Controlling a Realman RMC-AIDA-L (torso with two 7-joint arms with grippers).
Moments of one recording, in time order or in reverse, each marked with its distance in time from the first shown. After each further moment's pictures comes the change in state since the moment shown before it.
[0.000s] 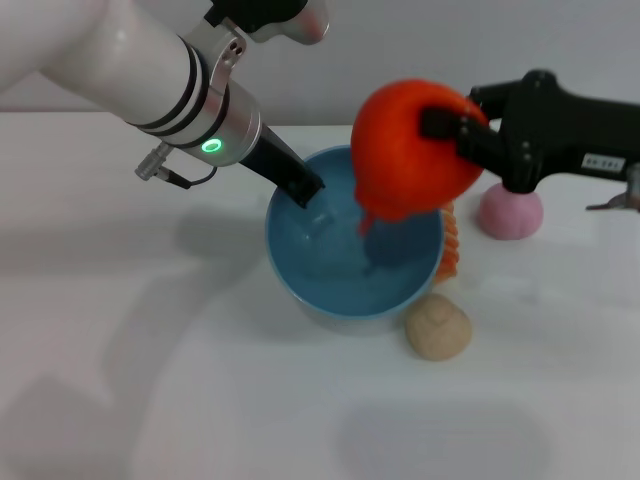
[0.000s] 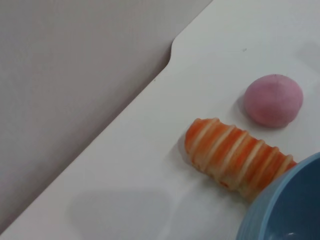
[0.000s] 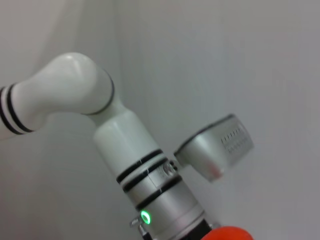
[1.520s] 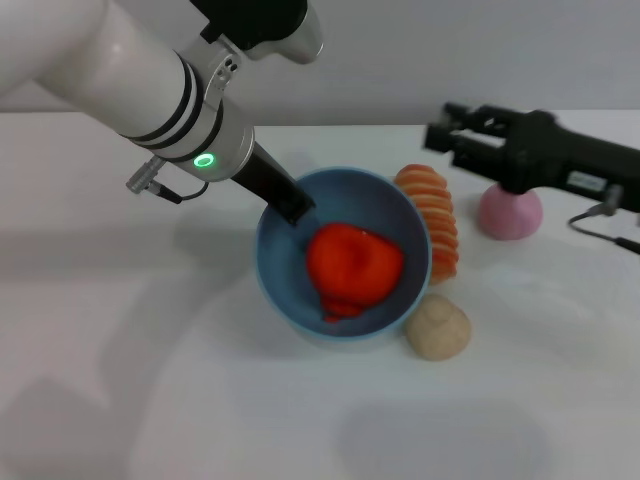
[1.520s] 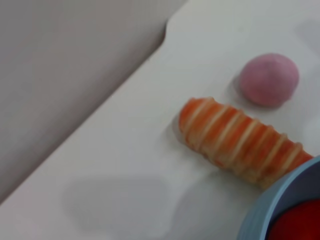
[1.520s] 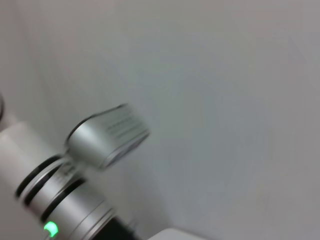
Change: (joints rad) left arm 0.008 0.003 0.017 -0.008 0.000 0.037 -0.002; right arm 0.043 -0.005 0.100 0.363 0.062 0.101 -0.106
